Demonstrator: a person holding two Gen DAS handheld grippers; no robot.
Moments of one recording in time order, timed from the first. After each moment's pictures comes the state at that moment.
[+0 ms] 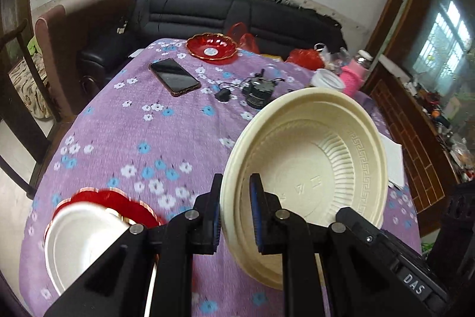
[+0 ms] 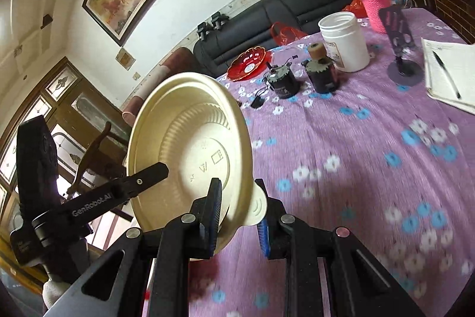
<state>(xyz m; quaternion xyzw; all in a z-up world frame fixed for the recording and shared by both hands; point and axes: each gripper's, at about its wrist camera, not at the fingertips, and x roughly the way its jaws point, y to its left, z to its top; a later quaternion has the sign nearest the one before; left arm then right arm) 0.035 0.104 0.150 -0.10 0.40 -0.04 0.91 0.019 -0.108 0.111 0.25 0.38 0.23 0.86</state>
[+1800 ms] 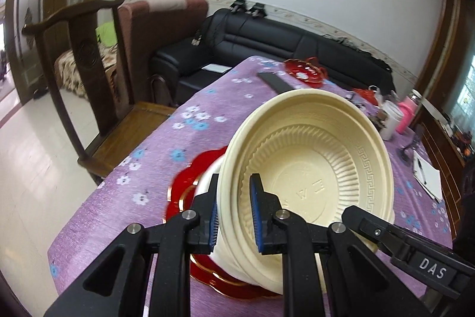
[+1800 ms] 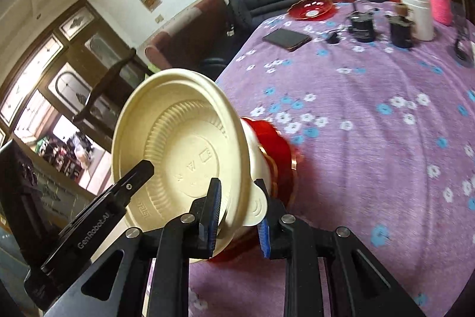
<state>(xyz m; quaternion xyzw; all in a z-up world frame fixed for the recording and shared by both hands) -0.087 0.256 0.110 -0.14 0.34 0.10 0.92 -0.038 0.072 0.097 0.13 0.44 0.30 0.83</state>
